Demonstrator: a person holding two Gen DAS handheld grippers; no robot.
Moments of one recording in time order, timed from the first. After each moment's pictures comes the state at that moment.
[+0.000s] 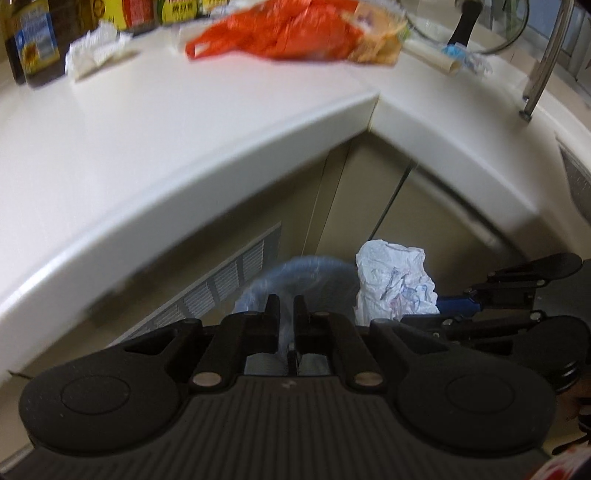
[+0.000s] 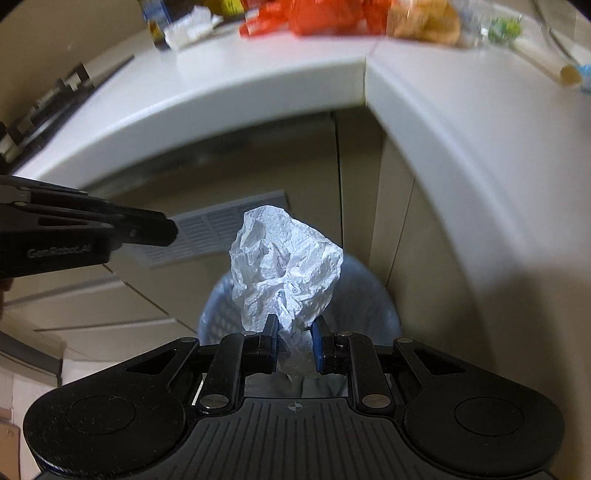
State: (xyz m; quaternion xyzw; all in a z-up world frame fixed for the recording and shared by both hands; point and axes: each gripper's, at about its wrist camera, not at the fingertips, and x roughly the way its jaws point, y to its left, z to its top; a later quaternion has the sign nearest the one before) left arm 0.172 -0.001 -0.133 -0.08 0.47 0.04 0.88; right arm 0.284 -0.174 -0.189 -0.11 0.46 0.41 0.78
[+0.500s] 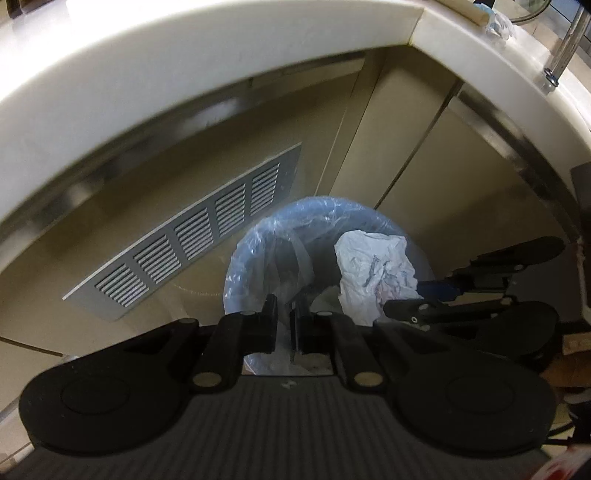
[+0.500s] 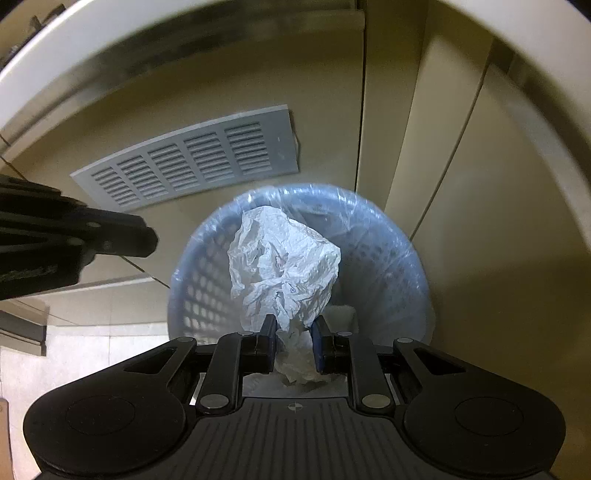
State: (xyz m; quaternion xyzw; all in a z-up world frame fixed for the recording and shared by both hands) left arm 0.169 0.013 -0.196 -0.11 0.52 0.04 0.85; right arm 0.295 -0.144 -0.258 -0.16 0.51 0.39 0.75
